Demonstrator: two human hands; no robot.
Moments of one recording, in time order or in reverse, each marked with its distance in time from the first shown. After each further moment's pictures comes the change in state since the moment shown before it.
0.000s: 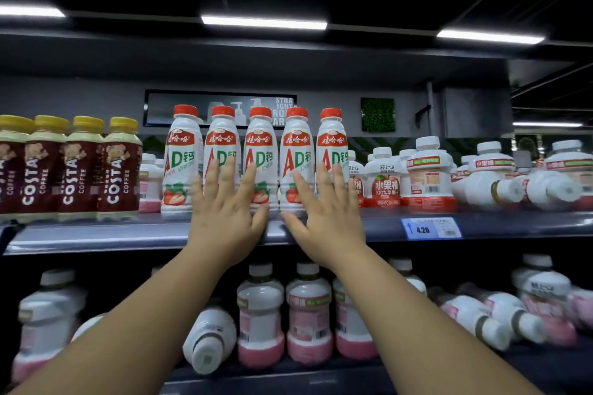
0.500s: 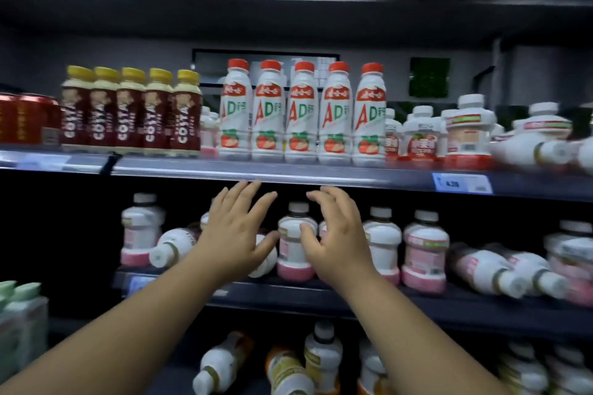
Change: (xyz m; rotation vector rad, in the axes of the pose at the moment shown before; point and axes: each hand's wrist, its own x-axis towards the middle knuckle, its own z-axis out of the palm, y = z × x) left_hand -0.132 -0.040 -0.027 -0.024 -0.171 0.143; right_hand -0.111 -0.051 0.028 0.664 0.196 -0.071
